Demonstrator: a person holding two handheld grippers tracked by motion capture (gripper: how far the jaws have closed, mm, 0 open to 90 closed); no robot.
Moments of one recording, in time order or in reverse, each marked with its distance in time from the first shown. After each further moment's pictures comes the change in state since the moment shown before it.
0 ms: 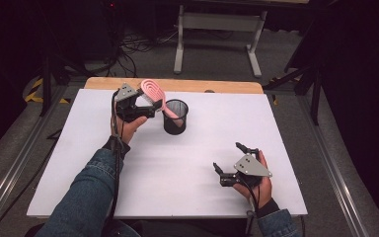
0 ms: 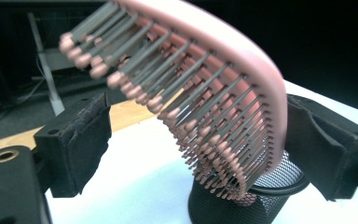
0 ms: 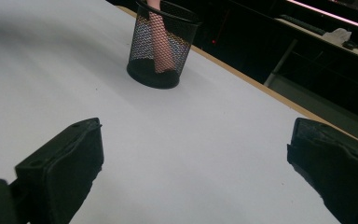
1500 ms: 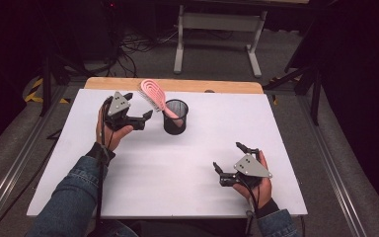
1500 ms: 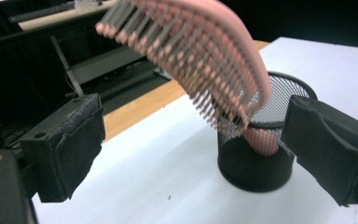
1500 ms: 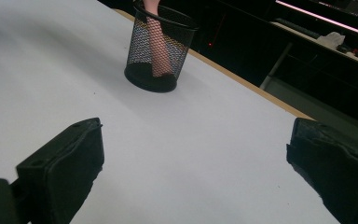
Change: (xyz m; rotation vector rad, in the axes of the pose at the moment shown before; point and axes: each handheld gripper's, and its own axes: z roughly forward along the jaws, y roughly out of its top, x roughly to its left) left arm -0.003 -0.013 -0.039 0.053 0.053 0.213; right arm 0.002 0.002 -0.001 -0.011 -0.013 -0.003
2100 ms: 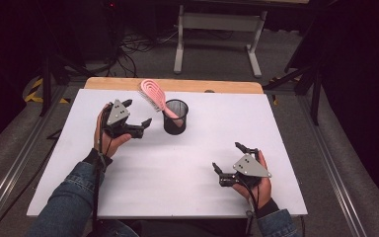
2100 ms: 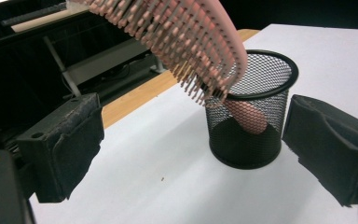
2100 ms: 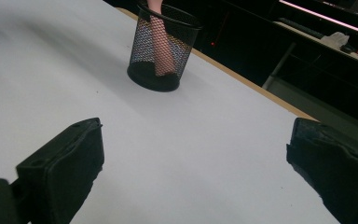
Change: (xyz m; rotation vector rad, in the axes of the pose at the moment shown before) left arm -0.010 -0.014 -0.009 0.003 -0.018 0.043; right arm 0.000 0.000 0.001 0.003 0.009 -0.007
